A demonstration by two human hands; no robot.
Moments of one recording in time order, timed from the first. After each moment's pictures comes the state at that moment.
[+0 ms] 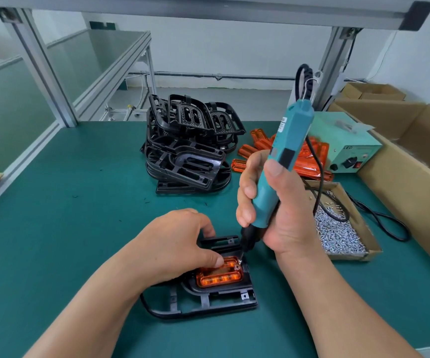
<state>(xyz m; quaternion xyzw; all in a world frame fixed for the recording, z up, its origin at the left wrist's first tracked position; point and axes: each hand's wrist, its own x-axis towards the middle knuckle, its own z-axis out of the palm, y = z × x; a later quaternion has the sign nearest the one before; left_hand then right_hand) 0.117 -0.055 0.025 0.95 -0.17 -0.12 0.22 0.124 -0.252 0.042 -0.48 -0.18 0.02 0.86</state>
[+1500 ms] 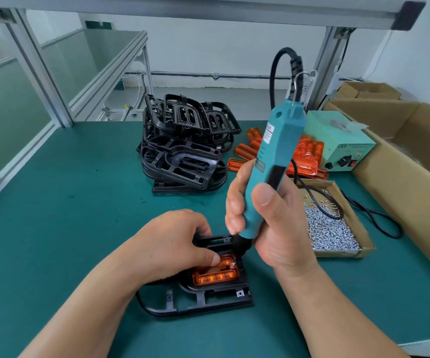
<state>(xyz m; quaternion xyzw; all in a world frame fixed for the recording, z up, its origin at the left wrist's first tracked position) 0.118 -0.056 0.022 0.95 -0.16 -0.13 0.25 0.103 -0.247 0.035 -0.52 -0.23 -0.03 0.82</state>
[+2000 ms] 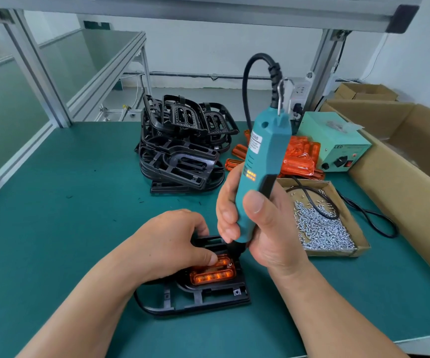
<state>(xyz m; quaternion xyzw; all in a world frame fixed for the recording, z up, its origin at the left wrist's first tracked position) 0.116 -0.058 0.024 0.95 -0.16 -0.13 0.24 0.104 -0.243 0.032 -0.51 -0.27 0.01 0.82</state>
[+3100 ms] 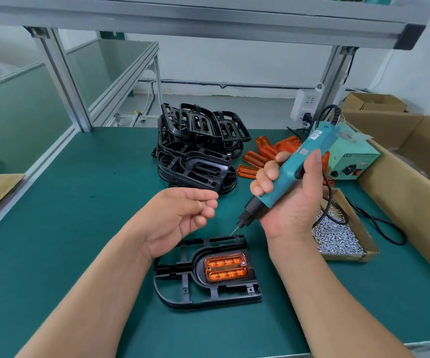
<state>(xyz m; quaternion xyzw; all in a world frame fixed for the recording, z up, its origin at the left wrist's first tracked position) 0.133 -0.041 0.035 0.58 0.02 -0.22 0.78 0.142 -0.247 0.035 -0.33 -0.08 -0.10 0.93</state>
